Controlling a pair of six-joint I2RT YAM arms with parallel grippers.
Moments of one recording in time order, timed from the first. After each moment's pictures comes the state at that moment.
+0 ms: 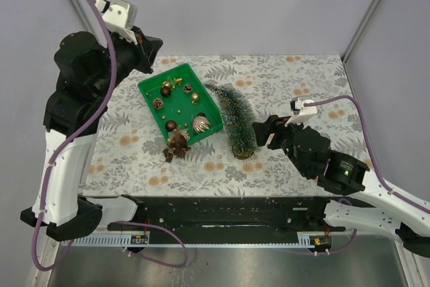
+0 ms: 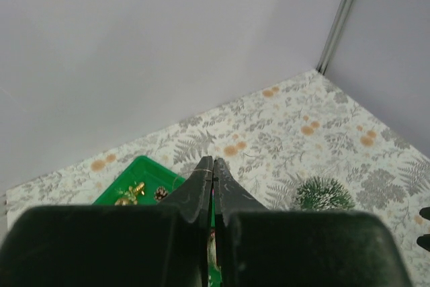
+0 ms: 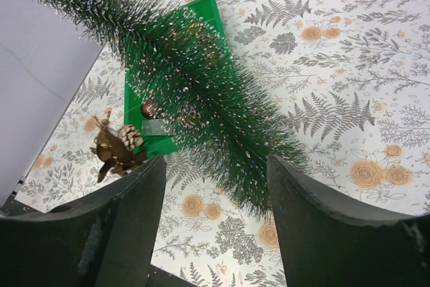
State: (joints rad) left arm -0.42 1.24 1.99 -0.72 0.10 -0.02; right arm 1.09 0.78 0.98 -0.41 0.67 0.50
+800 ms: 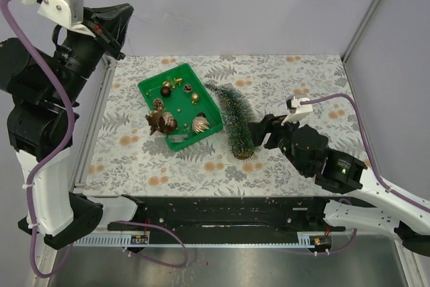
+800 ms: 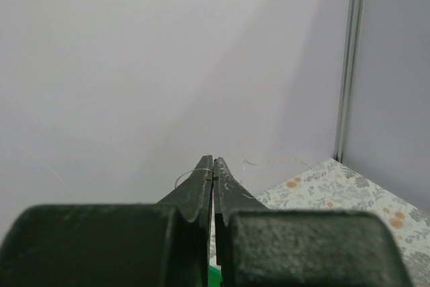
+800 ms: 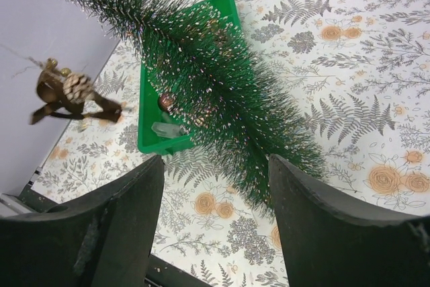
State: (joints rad) left arm -0.42 1.27 2.24 -0.63 0.10 0.08; right arm 1.09 0.81 1.00 -0.39 0.62 0.50
